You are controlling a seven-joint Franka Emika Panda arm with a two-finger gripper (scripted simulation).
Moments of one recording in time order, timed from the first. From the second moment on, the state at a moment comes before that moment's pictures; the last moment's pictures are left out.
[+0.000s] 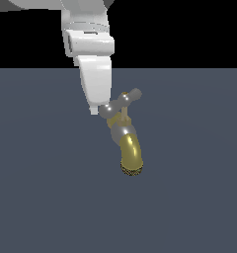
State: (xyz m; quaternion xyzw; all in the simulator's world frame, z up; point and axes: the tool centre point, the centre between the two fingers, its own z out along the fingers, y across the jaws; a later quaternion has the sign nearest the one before) arm -0.104 0.061 0.199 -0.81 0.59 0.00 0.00
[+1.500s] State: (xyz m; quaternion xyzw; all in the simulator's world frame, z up) arm -0.116 -0.052 0.199 -0.81 0.58 0.00 0.00
